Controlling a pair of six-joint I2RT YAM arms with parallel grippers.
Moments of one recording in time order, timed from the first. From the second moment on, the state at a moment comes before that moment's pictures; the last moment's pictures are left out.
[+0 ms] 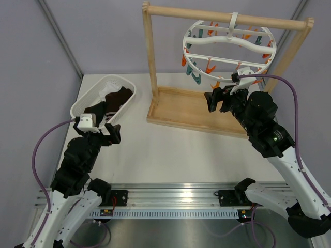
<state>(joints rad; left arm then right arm) -0.44 0.39 0.71 -0.47 -0.29 -0.21 0.57 0.95 1.28 -0.38 0.17 0.05</state>
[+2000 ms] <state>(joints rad) -0.44 0.37 0.71 -0.47 -0.29 -0.21 0.57 0.94 1.04 0.09 0.22 0.07</state>
